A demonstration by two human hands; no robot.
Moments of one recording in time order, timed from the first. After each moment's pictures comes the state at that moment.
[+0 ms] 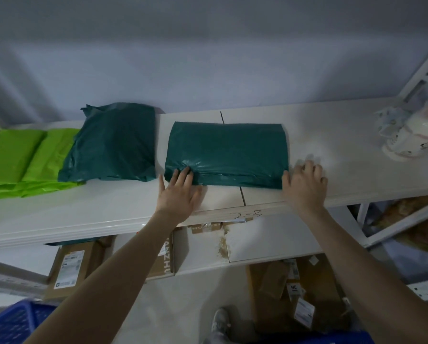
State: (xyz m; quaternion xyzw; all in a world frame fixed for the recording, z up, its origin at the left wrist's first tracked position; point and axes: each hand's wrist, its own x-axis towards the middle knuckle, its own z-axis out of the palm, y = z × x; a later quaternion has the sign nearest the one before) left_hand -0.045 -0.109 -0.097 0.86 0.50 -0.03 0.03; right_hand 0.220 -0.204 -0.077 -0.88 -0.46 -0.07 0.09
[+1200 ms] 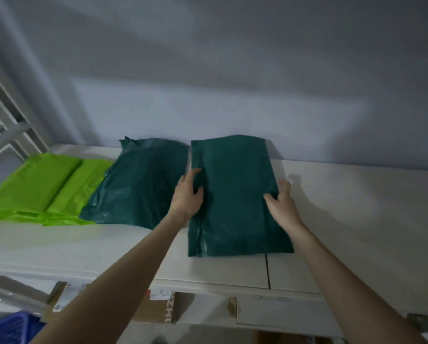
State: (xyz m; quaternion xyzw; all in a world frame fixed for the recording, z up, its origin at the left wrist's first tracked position) left_hand -0.036 0.005 -0.046 0.67 0.58 0.32 0.33; right_hand 0.182 -0.052 -0.046 -0.72 -0.46 0.34 0.40
